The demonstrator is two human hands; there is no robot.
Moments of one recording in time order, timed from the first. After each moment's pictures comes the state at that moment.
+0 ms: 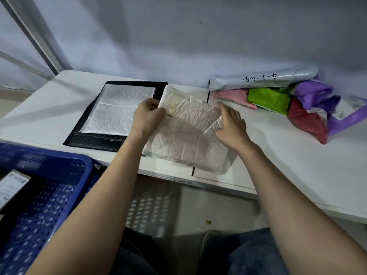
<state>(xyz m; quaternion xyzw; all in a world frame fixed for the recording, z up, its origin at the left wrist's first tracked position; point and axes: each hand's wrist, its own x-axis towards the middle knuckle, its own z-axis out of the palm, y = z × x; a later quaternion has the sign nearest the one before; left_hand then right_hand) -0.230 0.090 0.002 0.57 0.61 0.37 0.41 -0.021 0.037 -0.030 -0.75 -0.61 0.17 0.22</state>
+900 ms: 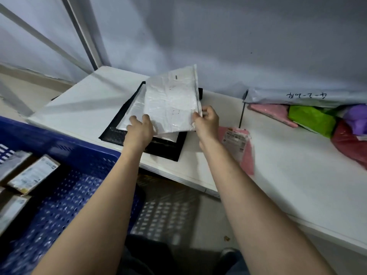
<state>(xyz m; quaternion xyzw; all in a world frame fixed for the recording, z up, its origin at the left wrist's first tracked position) -0.338 0.110 -0.036 0.49 0.77 0.28 0.28 -0.185 0.111 -0.031 -0.63 -0.38 0.39 0.56</state>
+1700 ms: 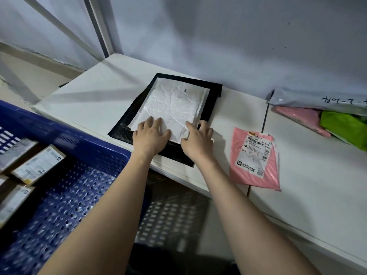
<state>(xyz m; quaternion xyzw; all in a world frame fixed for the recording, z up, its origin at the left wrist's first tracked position) -0.362 0.136 -0.089 0.64 0.74 0.10 0.17 -0.231 0.119 -0.083 -0.71 -0.64 0.22 0.17</state>
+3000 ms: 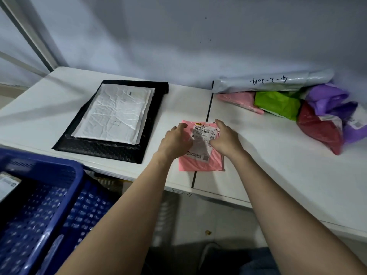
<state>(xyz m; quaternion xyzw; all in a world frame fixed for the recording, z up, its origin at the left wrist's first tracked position) -0.176 0.105 -0.076 0.73 0.60 0.12 0.32 -0.026 0.071 -0.068 -0.78 -0.52 0.29 0.20</state>
